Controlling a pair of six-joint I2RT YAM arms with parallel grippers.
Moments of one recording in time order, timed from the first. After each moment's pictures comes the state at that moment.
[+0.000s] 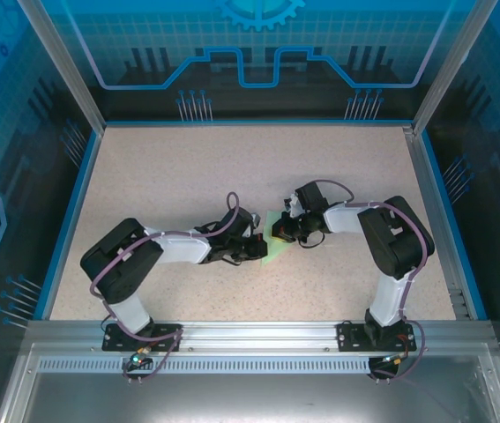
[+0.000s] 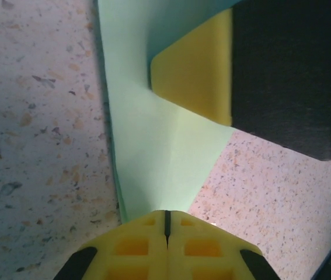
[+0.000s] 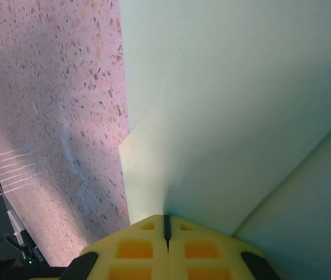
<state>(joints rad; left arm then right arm) -0.74 1.72 0.77 0.09 0.30 -0.87 0.44 1.86 0.89 -0.11 -0.60 0.70</state>
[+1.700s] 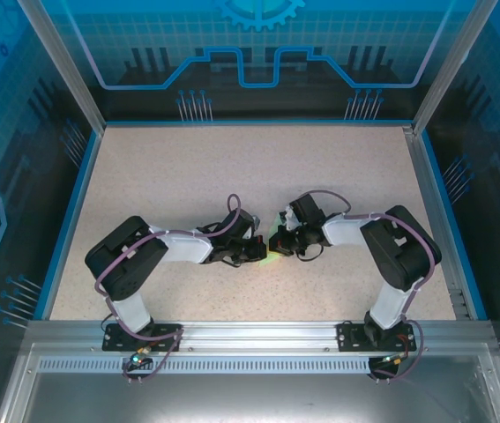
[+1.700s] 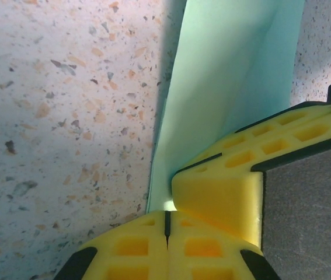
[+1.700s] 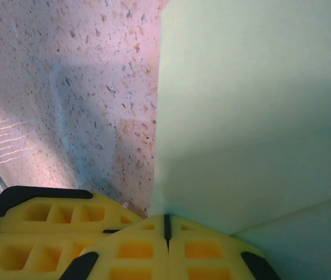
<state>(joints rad) -0.74 1.75 0.77 0.08 0.30 -0.87 0.53 1.77 0.78 -0.10 -0.58 0.74</state>
